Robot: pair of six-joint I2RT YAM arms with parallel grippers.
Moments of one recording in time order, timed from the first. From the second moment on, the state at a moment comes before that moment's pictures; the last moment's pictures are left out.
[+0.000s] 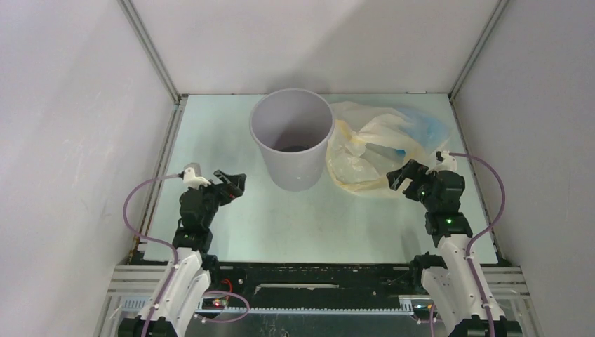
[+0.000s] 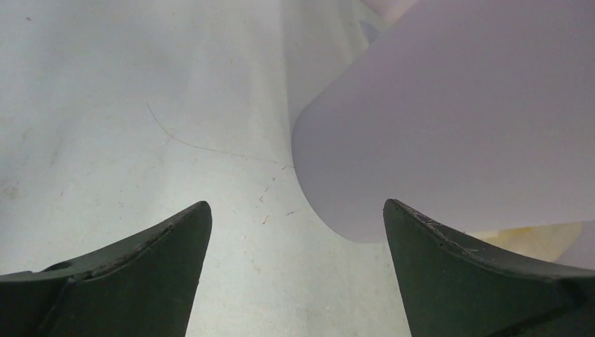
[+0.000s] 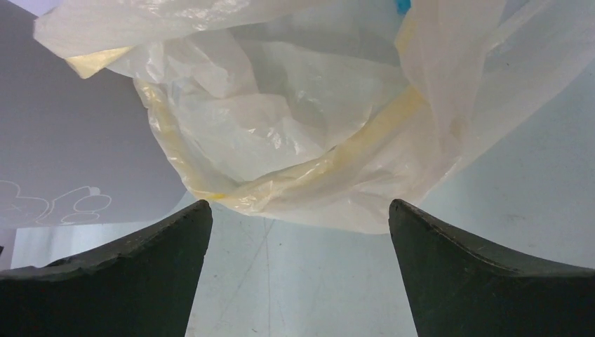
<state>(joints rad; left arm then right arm) -0.05 0.60 0.17 0.22 0.12 -0.63 -0.04 0.70 0.42 -0.15 -0.21 0.50</state>
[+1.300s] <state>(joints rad) -0.13 0.73 0.17 0.44 0.39 -0.57 0.83 1.58 0.78 0.60 0.20 0.27</state>
